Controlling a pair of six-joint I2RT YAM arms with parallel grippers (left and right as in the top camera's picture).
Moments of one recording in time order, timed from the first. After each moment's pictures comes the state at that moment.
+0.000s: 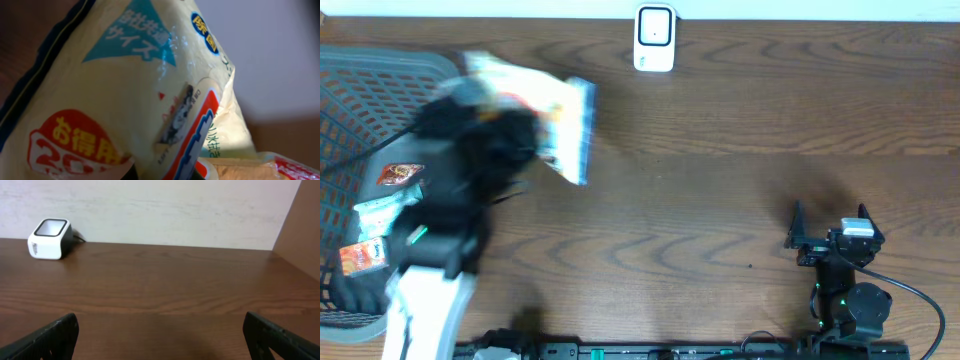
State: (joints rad) left arm -0.16 1.09 1.15 -0.63 0.18 -0.80; right arm -0.13 0.01 0.01 -0.07 -0.06 -0.06
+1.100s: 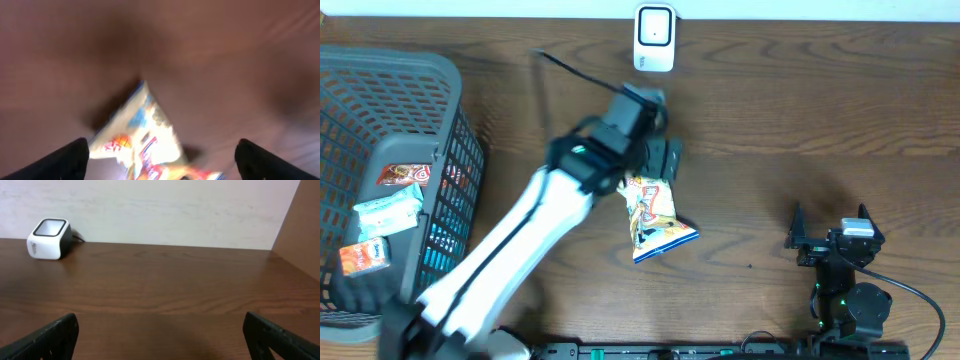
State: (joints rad) left arm -0.59 1.53 1.34 -0.70 0.05 -0.35; right arm -0.13 0.01 0.01 -0.07 -0.05 -0.06
